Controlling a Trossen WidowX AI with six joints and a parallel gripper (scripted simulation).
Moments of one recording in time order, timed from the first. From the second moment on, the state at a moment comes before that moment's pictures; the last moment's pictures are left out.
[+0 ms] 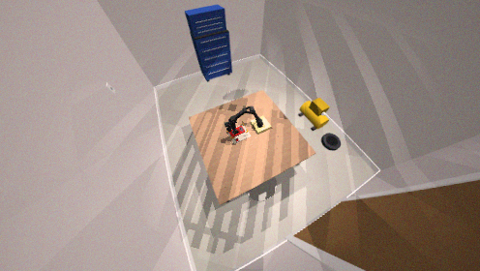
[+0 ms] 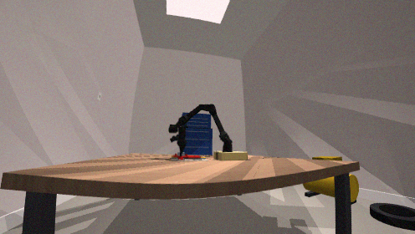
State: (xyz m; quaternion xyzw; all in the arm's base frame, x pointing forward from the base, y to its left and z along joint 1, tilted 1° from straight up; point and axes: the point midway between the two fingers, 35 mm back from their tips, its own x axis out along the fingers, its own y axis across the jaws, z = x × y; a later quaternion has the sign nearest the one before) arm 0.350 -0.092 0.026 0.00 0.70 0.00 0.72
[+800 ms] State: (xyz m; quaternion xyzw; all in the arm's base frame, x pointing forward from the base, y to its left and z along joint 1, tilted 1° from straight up) arm 0.350 -0.092 0.024 0.00 0.70 0.00 0.72
